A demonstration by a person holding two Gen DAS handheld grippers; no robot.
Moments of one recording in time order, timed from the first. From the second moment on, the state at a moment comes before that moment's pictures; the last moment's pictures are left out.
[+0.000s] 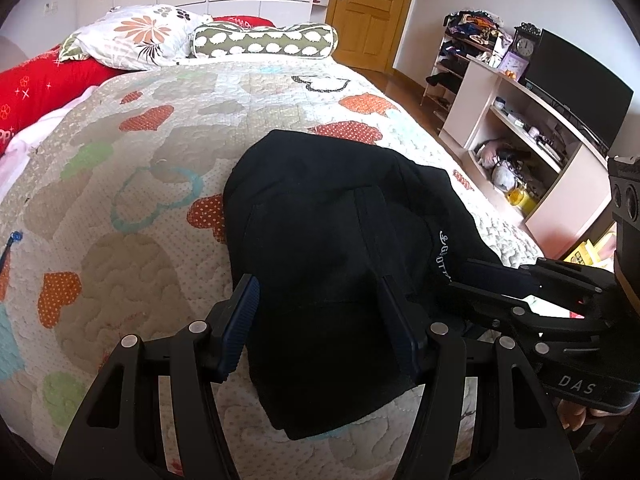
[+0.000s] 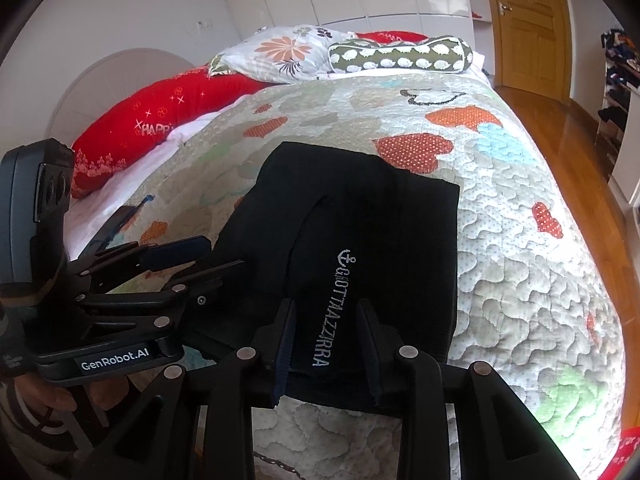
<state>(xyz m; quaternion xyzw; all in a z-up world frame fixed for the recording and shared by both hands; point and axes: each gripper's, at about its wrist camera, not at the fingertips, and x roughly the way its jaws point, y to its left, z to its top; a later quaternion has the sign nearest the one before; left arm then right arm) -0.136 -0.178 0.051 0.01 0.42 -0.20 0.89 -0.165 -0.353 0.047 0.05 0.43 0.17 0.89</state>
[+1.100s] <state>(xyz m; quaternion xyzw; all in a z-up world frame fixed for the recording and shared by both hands) -0.104 -0.141 0.048 -0.10 0.44 -0.21 0.87 -0.130 -0.413 0.024 0.18 0.44 0.13 0.87</state>
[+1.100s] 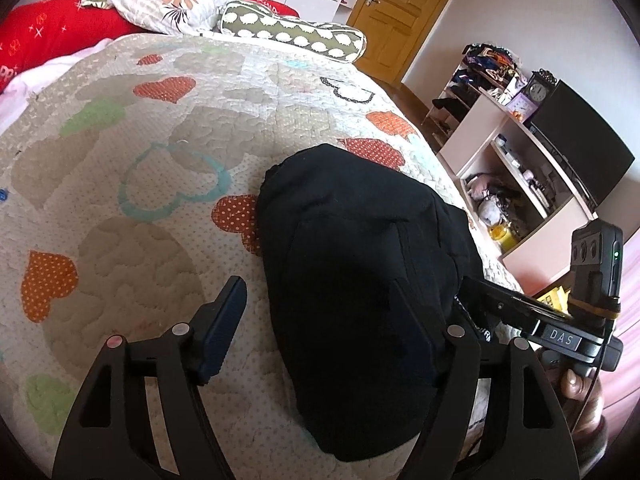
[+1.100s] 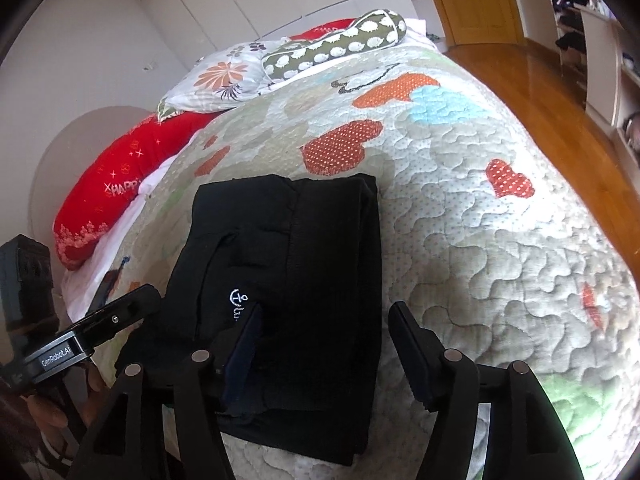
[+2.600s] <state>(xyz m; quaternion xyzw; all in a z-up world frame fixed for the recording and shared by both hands) 0.004 -0.048 0.042 -0.07 0.45 -0.13 0.88 -0.023 -0.299 0.030 0.17 0.43 0.17 0.87</state>
